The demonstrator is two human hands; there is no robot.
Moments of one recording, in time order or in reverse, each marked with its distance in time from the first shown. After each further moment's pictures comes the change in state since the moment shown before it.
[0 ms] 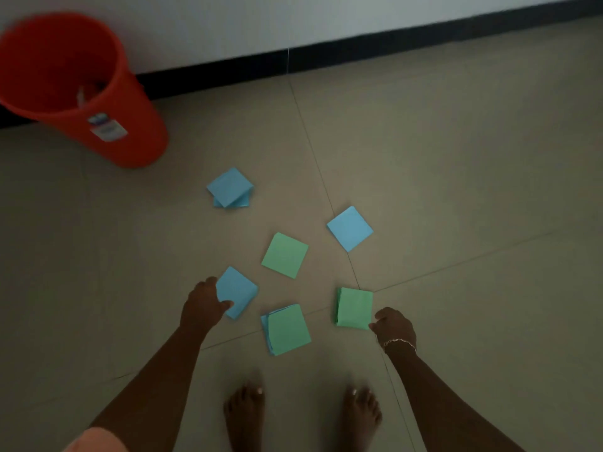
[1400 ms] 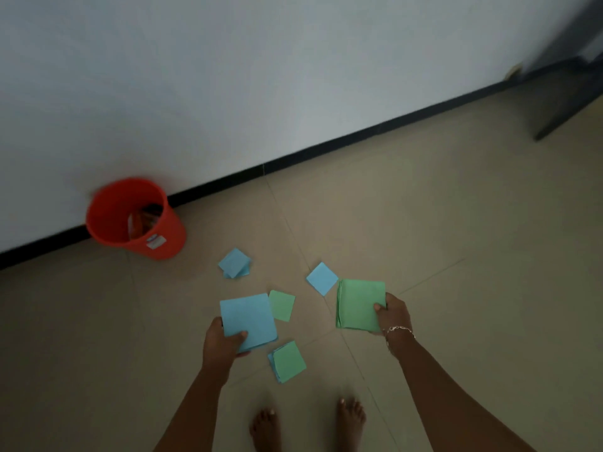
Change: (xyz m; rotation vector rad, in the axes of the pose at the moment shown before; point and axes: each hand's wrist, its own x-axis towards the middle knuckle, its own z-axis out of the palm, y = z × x) left_hand -0.197 0.079 -0.151 -1.034 -0.008 0.044; right_hand -0.169 -0.056 -0.197 0.621 0.267 -0.125
